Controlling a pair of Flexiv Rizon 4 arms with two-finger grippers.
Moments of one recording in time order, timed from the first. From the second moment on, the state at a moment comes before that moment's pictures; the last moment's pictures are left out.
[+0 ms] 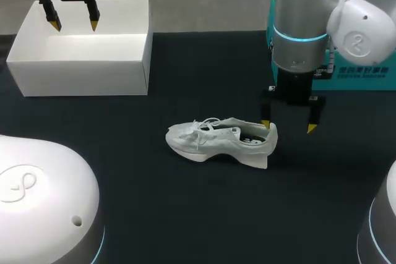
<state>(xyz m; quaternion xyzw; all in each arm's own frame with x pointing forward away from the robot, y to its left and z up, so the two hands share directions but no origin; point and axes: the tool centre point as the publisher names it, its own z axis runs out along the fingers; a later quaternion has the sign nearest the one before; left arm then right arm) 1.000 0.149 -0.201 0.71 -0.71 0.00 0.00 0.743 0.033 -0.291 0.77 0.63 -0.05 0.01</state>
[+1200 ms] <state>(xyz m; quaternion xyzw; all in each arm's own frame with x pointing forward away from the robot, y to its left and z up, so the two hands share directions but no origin) 1.000 0.149 -0.201 0.71 -0.71 0.00 0.00 0.762 0.029 -0.278 0.35 0.94 0.03 0.04</state>
